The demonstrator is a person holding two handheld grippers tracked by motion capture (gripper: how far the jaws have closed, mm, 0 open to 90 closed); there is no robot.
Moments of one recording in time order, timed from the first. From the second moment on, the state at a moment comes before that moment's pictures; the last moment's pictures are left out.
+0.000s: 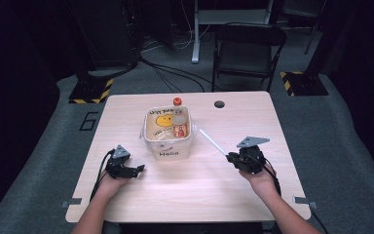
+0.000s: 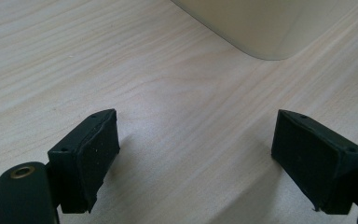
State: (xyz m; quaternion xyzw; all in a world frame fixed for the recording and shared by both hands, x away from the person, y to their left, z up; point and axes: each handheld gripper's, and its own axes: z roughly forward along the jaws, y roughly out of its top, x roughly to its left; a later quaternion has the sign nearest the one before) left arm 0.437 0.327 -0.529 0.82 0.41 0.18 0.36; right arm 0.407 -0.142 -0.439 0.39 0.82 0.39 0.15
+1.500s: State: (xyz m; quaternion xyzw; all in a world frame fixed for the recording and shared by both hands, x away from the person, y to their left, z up) left arm 0.437 0.326 -0.529 0.82 0.41 0.18 0.36; right arm 0.406 -0.110 -0.377 0.32 0.84 0.41 0.16
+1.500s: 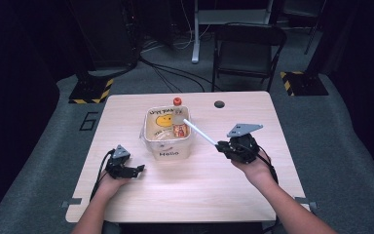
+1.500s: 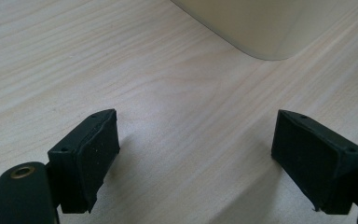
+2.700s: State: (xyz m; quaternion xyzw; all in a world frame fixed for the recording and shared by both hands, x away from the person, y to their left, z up) left arm 0.437 0.326 -0.529 0.82 0.41 0.18 0.36; right arm 0.441 -0.058 -0.370 0.29 0.85 0.41 0.15
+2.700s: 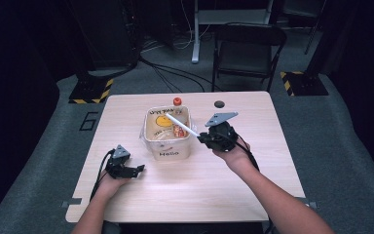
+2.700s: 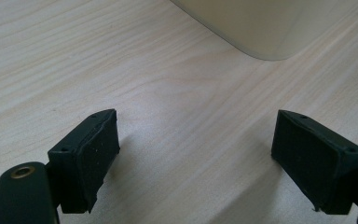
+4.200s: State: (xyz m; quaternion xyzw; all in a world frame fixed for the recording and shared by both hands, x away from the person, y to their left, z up) left arm 0.437 0.327 -0.529 0.82 0.41 0.18 0.36; right arm 0.483 -0.003 -0.380 0.30 0.86 0.39 0.15
